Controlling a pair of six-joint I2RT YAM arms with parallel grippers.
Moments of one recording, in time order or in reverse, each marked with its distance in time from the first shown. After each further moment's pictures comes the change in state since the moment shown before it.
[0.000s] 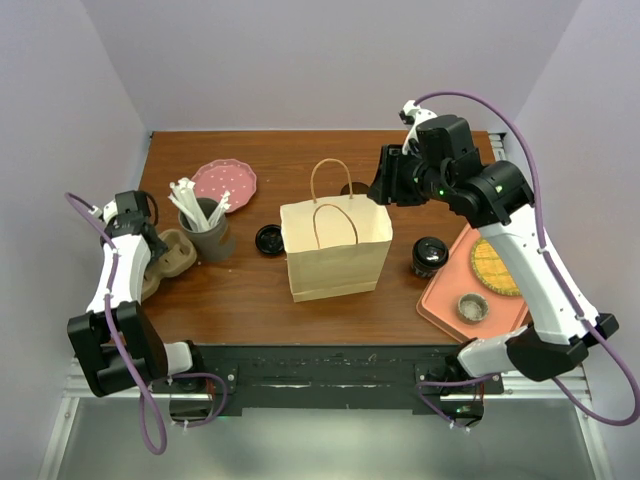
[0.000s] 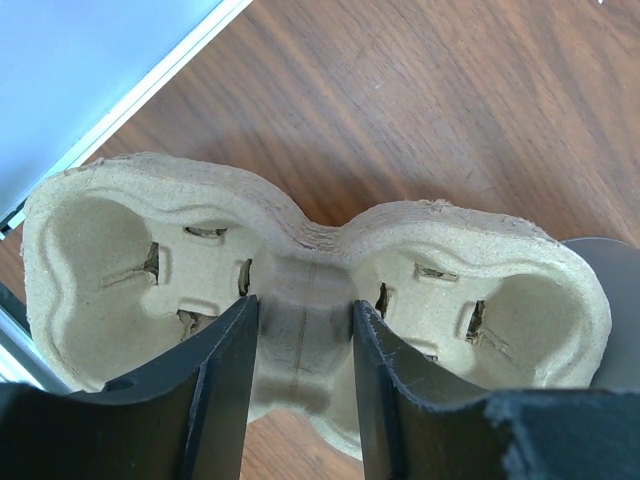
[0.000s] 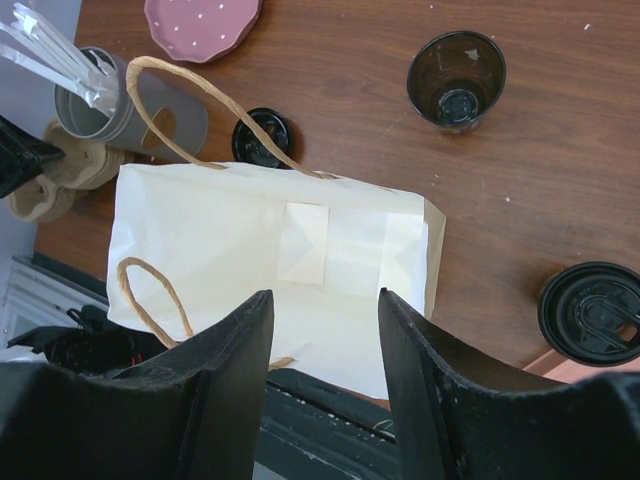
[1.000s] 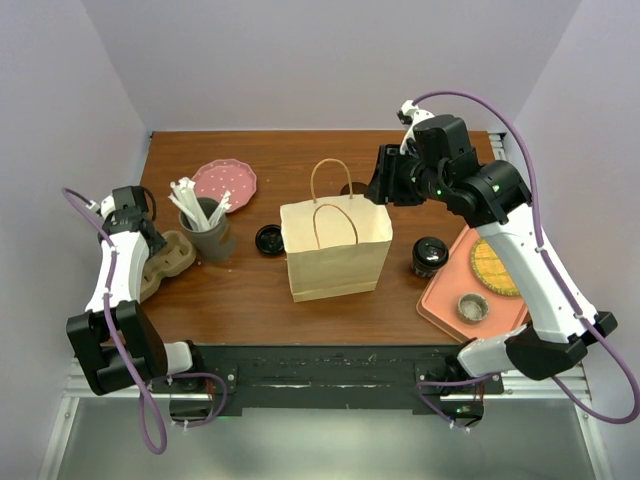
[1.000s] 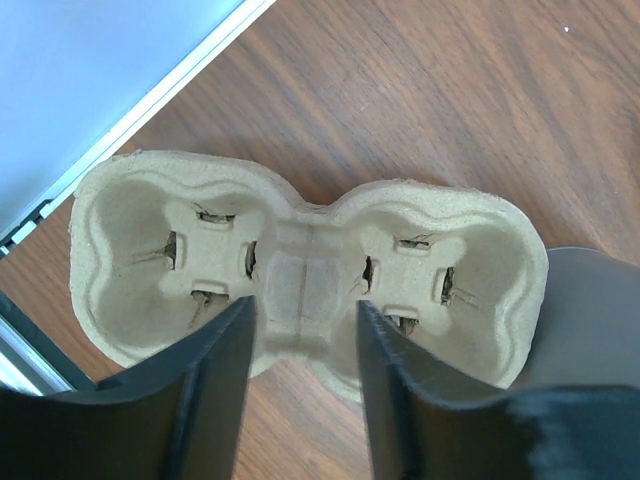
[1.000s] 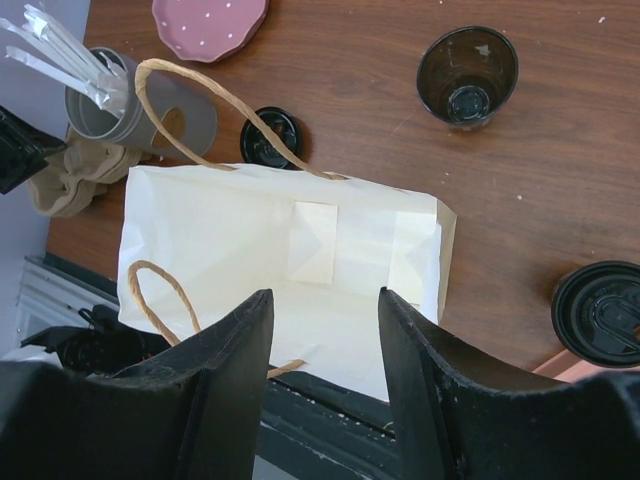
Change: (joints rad) left arm 0.000 0.008 0.039 -0.004 0.002 0.009; right arm 0.007 0.008 0.000 0.008 -0.003 0.027
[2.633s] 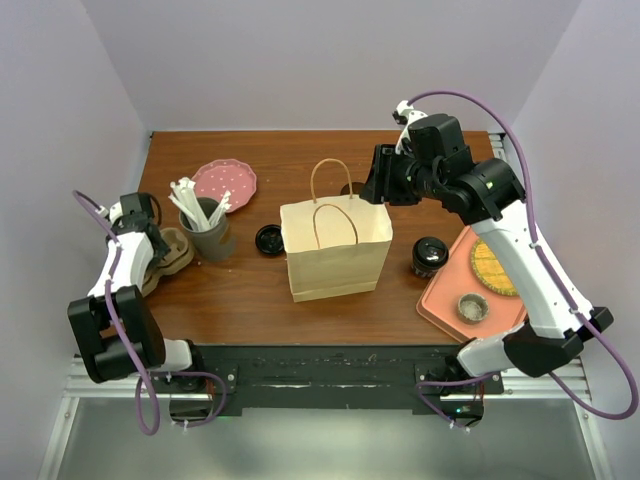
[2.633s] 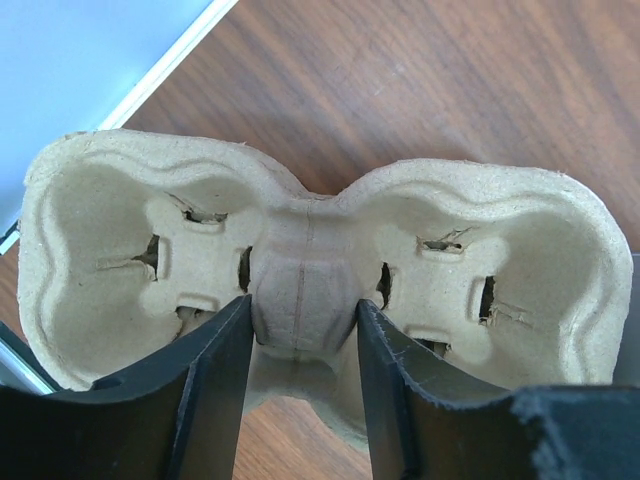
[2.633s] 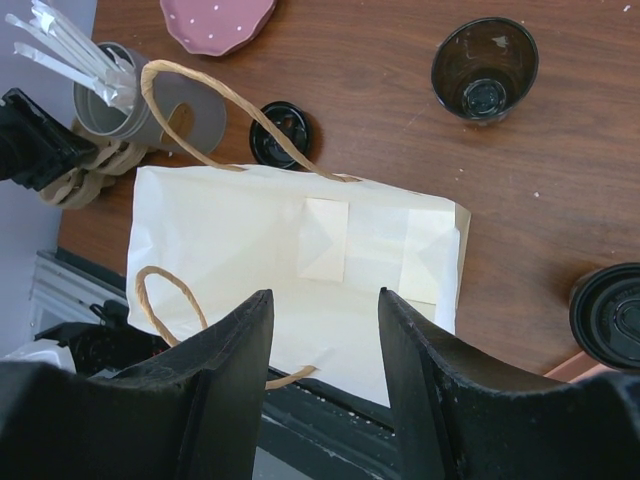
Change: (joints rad) left arm 0.000 0.063 -0.080 0.102 -0.015 0.042; right arm 0.006 0.019 0.000 0.008 -0.021 0.019
